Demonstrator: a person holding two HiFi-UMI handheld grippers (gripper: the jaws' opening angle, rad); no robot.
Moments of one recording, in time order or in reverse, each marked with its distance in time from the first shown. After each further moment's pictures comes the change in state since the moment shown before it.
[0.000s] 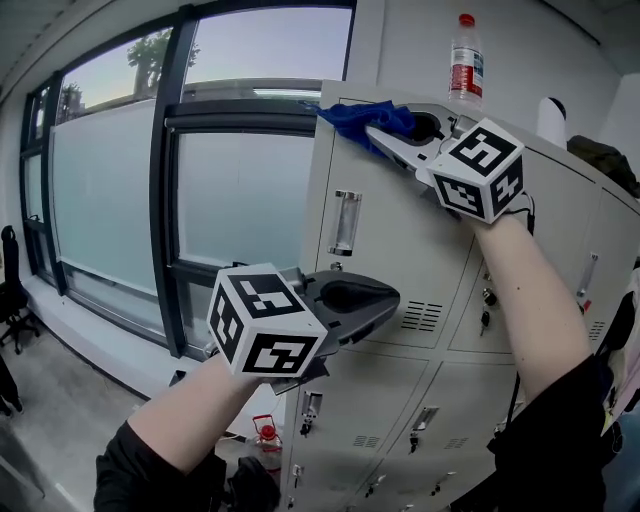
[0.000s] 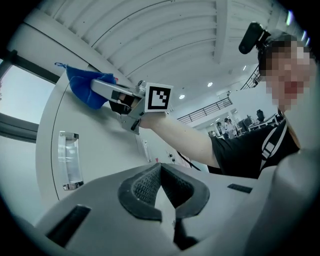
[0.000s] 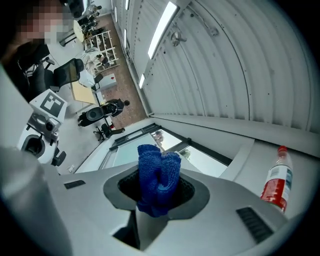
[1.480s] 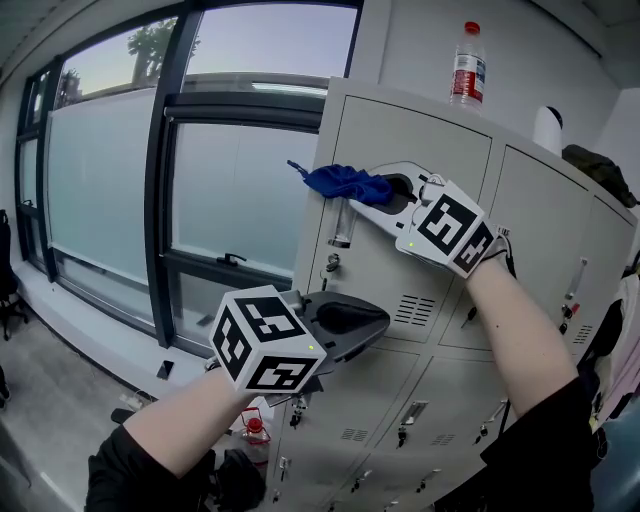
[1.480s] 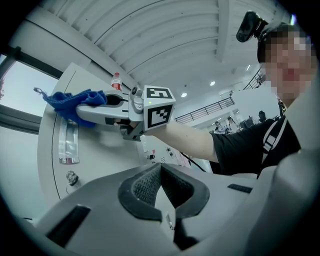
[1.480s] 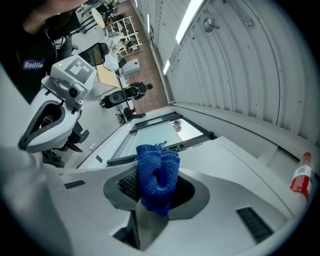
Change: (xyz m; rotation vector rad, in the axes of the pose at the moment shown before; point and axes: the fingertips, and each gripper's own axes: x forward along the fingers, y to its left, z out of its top) left arm -0.007 -0.021 -0.036 -0.029 0.029 0.010; right arm 0.003 0.103 -0.051 -0.176 0.154 0.201
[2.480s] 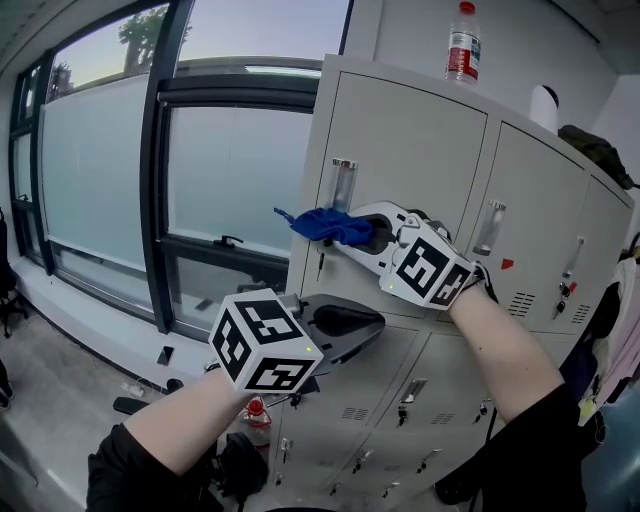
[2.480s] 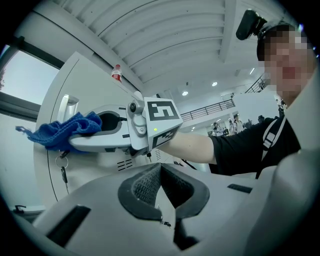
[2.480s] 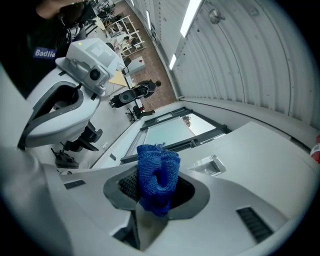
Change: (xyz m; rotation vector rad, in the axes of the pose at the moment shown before) left arm 0.000 -0.023 -0.034 -0.060 0.040 -0.028; right arm 0.006 0.099 -0.029 0.031 0.043 0.120
